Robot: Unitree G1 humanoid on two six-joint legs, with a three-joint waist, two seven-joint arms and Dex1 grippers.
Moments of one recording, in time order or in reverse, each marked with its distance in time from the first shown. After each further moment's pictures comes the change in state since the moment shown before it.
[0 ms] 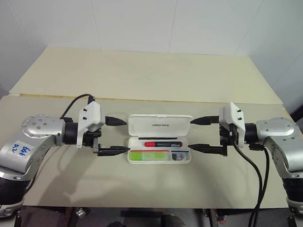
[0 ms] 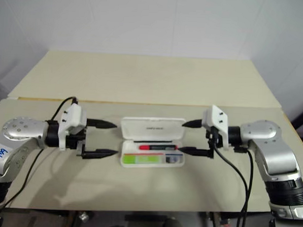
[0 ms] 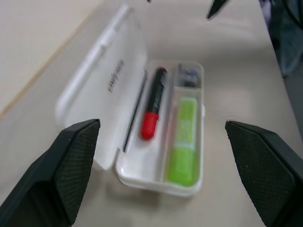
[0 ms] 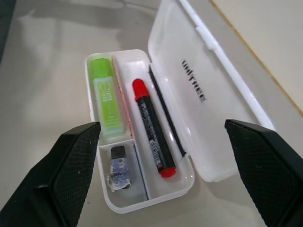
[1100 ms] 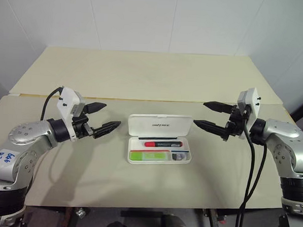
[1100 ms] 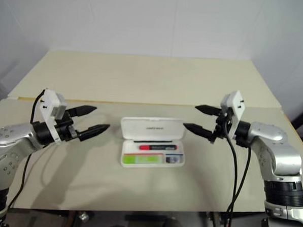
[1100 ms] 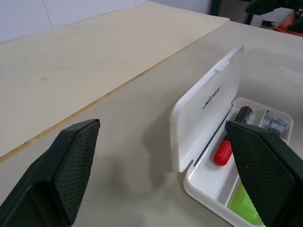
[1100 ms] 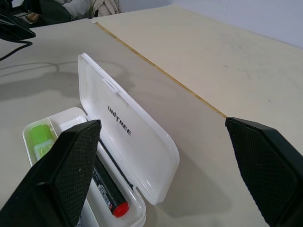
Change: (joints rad) left arm 0.087 -0.082 0.181 -0.043 -0.102 0.118 0.349; right arm -0.003 0.084 -0.125 0.077 0.141 0.078 -0.205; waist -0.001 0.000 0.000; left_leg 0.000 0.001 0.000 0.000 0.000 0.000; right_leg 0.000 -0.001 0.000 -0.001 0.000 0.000
